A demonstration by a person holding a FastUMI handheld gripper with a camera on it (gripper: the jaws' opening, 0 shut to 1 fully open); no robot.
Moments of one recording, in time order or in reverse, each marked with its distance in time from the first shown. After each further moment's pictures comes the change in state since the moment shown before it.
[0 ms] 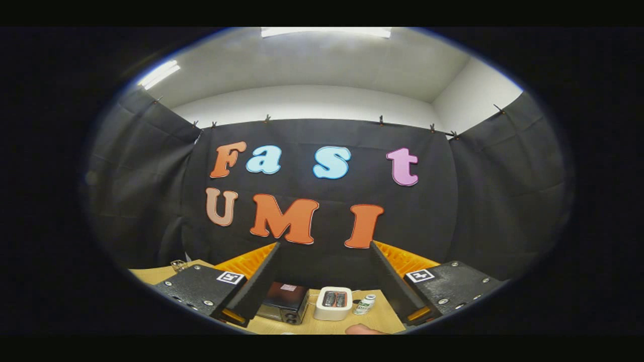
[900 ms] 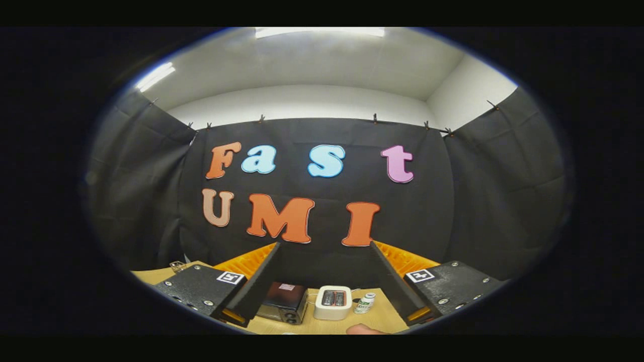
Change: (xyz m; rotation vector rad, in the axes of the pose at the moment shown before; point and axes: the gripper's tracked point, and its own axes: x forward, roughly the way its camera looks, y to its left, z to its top) arm 0.000 -0.009 -0.004 0.021 0.004 -0.016
